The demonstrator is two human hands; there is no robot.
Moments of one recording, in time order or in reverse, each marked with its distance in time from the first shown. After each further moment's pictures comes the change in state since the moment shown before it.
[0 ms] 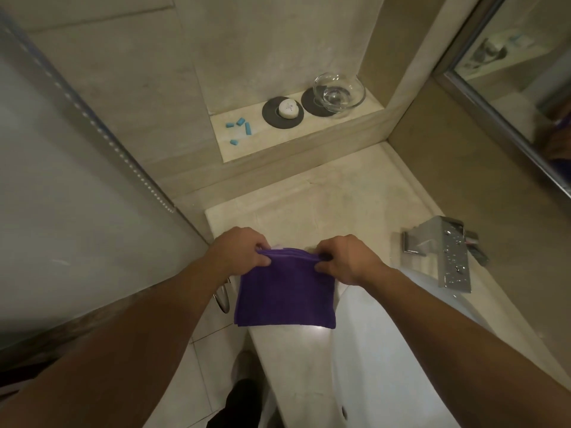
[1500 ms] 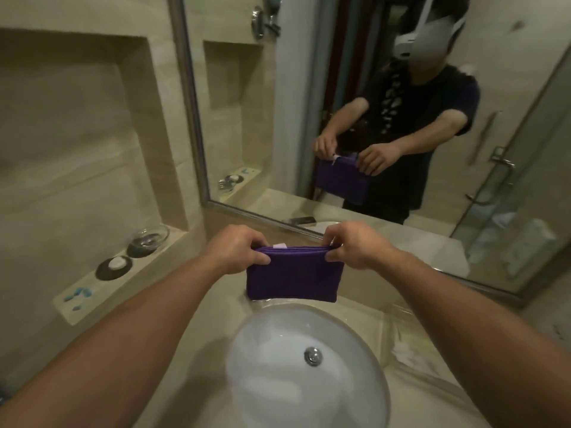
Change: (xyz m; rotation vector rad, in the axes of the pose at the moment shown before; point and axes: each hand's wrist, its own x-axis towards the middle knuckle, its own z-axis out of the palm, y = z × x) left_hand -0.146 0.330 -0.071 0.251 0.146 0.768; right_hand -0.389 0.047 -0.123 0.125 0.731 0.518
